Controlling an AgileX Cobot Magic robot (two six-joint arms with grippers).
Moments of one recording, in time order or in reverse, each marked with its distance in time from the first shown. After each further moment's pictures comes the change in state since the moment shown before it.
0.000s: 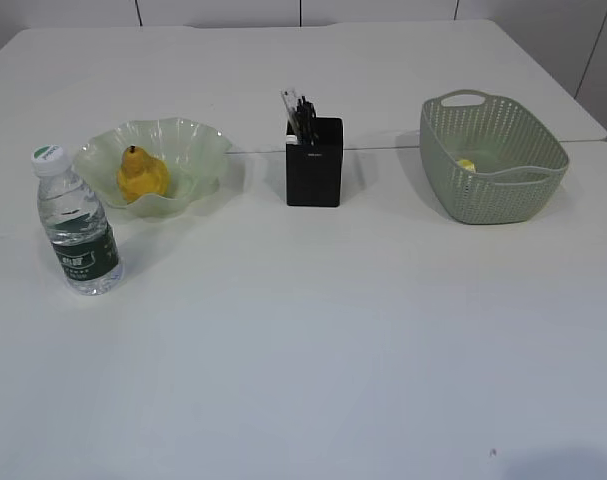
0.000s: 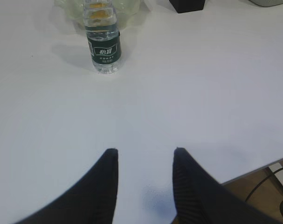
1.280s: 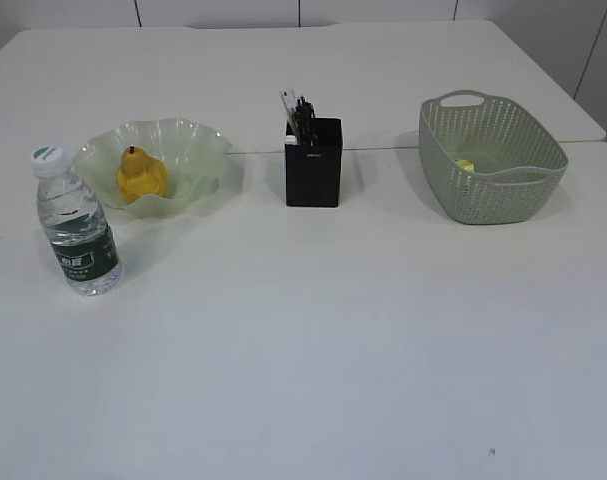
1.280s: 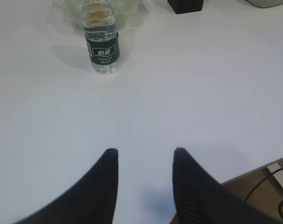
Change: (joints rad) left arm 0.000 0.000 0.000 -0.006 -0.002 0.000; right arm -0.162 -0.361 0.000 0.051 0.006 -0.025
